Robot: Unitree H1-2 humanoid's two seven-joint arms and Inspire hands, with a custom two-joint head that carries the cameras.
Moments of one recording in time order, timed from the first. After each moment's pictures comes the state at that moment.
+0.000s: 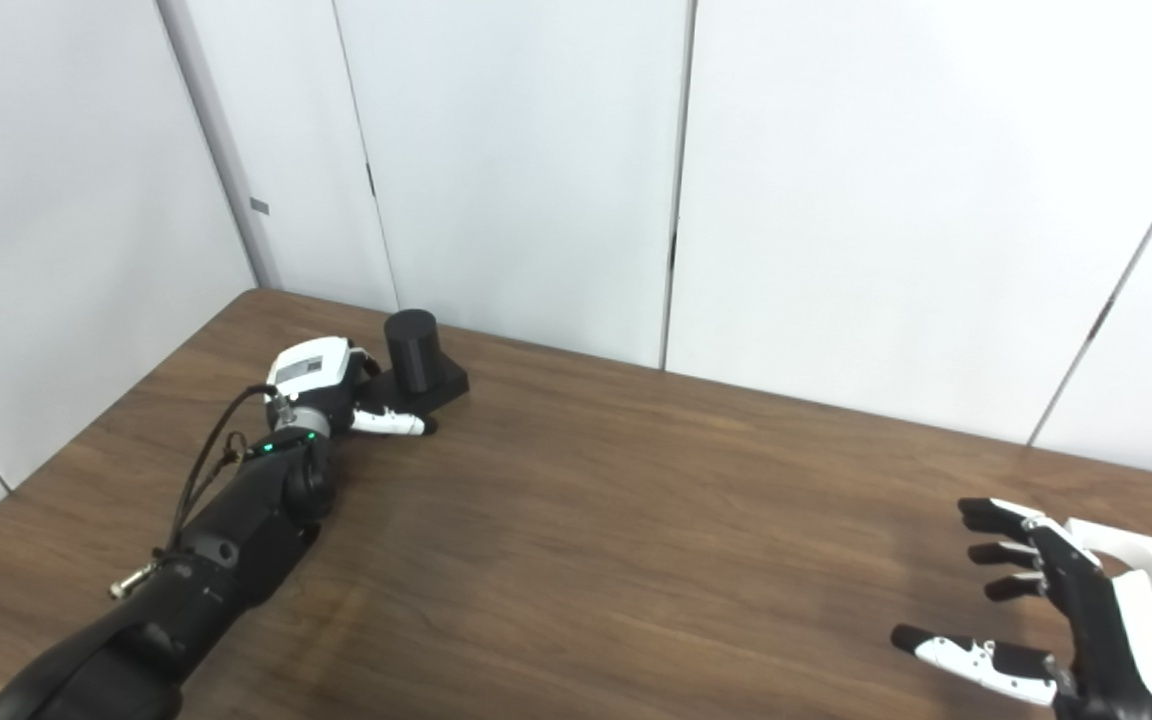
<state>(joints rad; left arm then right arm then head) -0.56 0.48 -0.21 0.62 0.73 0.41 0.07 -0.05 -0.22 -0.01 -0.31 -0.39 0.15 0.02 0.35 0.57</state>
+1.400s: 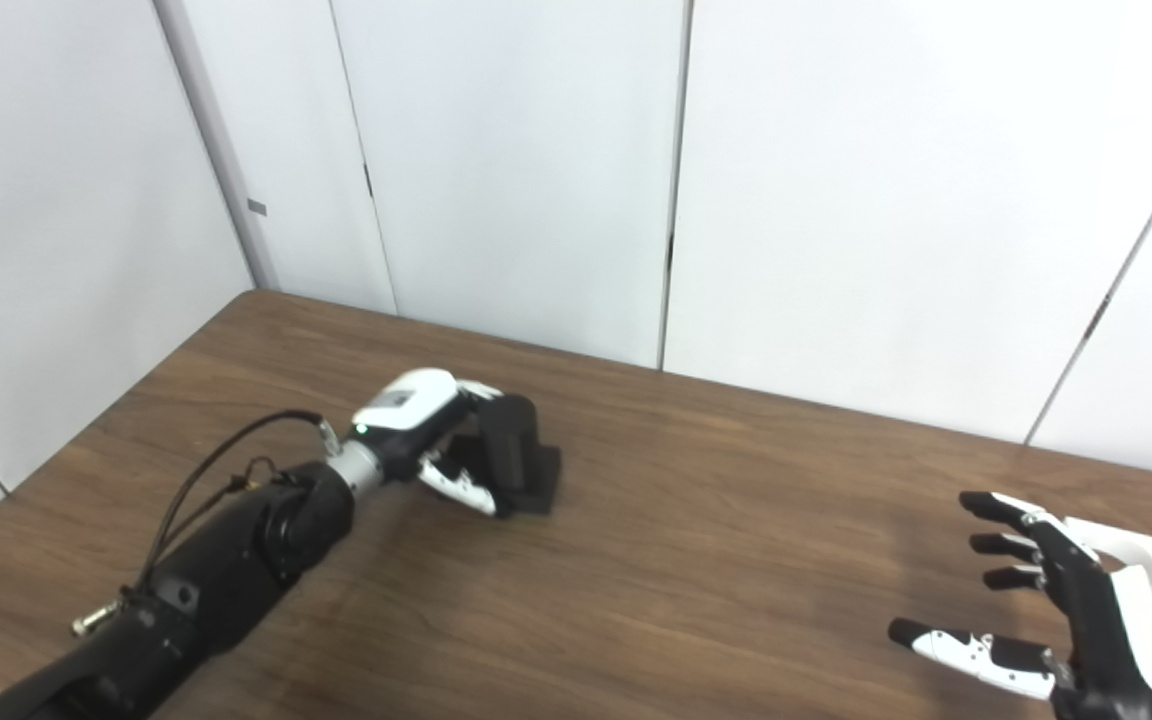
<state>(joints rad) -0.42 0.51 -0.33 0.36 0.57 -0.14 -0.05 -0.06 -0.21 -0.01 -0.32 -0.36 0.20 0.04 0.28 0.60</state>
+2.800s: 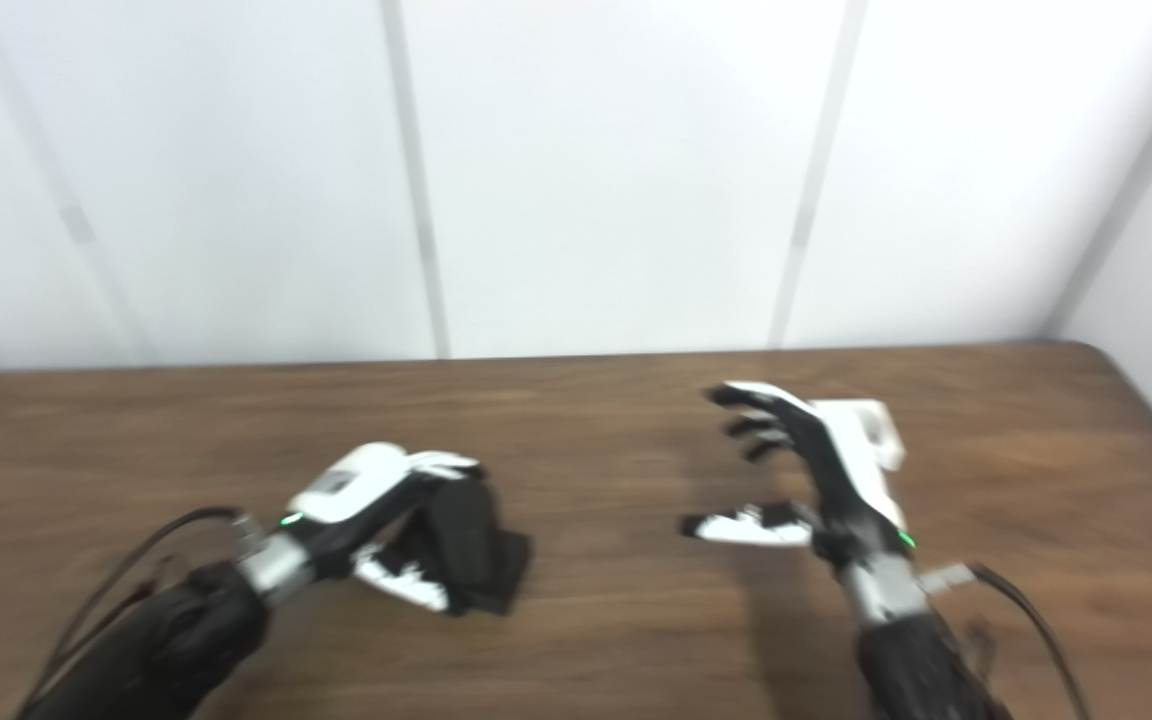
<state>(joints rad) -0.47 0.41 -0.52 0.35 0.57 -0.34 -0.10 -0.10 -0.27 0.00 -0.25 -0.37 0.04 0.04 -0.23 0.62</state>
